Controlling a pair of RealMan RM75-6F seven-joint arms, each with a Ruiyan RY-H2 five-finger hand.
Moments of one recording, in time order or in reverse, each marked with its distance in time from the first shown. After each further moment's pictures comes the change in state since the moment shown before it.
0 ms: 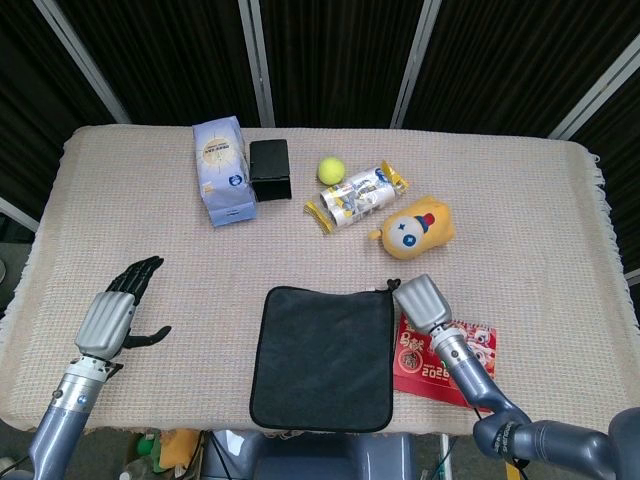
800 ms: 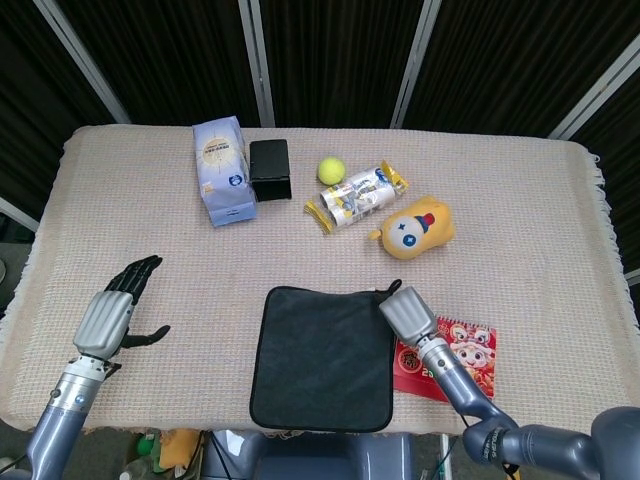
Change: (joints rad) left arm 0.001 0.005 -0.002 0.010 0.009 -0.001 -0.023; right arm 0.003 -0.070 -0.024 0.041 0.019 -0.032 -0.017
